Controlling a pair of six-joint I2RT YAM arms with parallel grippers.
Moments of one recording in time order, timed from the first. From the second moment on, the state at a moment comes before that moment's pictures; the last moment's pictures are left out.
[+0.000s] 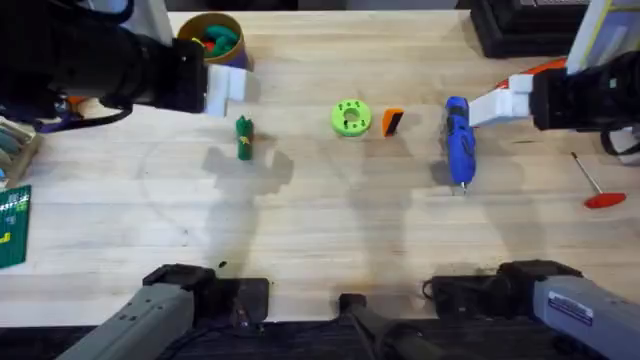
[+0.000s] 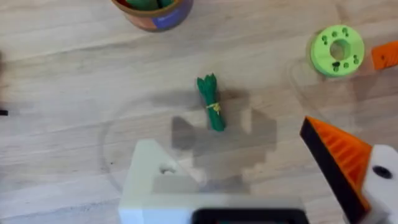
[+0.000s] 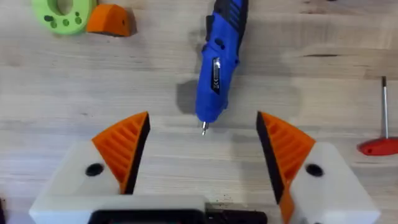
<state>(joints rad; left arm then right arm) -0.10 1.08 1.21 -1.07 0.06 0.03 0.00 1.14 1.20 -1.25 -0.03 0.02</state>
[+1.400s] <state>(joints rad) -0.06 0.10 0.18 0.03 0.08 0.04 0.00 1.14 1.20 -1.25 -0.03 0.02</state>
